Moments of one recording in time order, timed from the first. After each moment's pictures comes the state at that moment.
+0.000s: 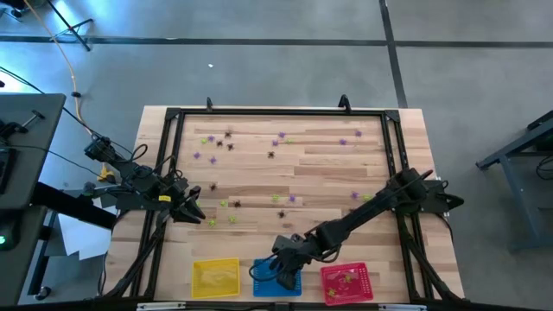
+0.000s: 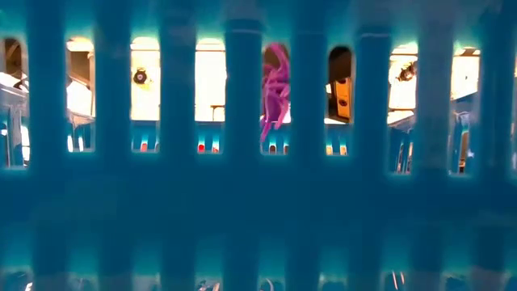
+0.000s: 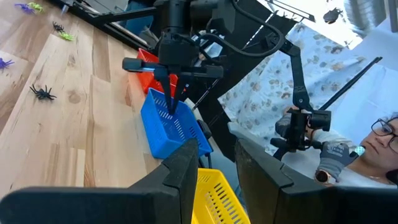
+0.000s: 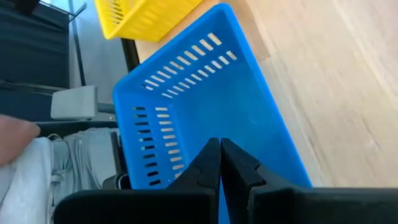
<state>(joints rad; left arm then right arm) -0.58 0.02 0.04 -0.06 -0.06 -0.67 0.51 2.05 1.43 -0.20 -0.03 0.98</state>
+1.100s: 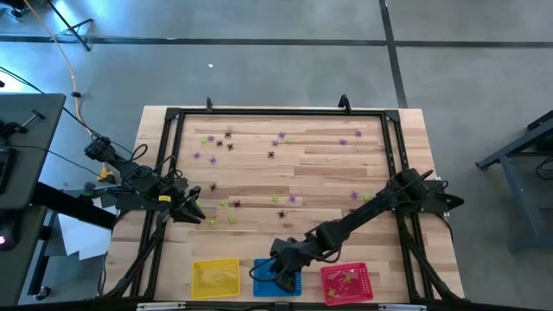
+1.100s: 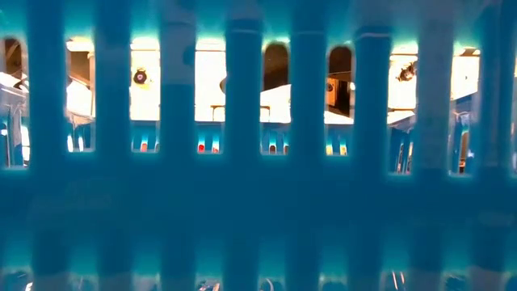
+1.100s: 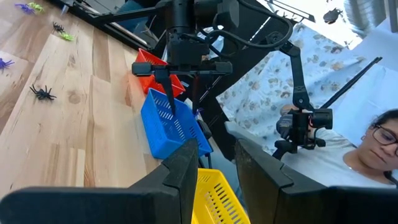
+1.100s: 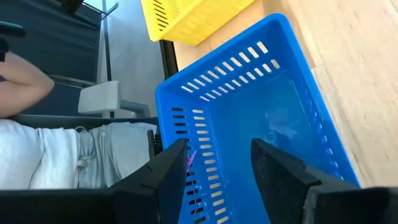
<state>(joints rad) -0.58 0.02 0.04 -0.06 -0.06 -0.67 0.51 2.05 1.43 -0.11 -0.08 0.93</state>
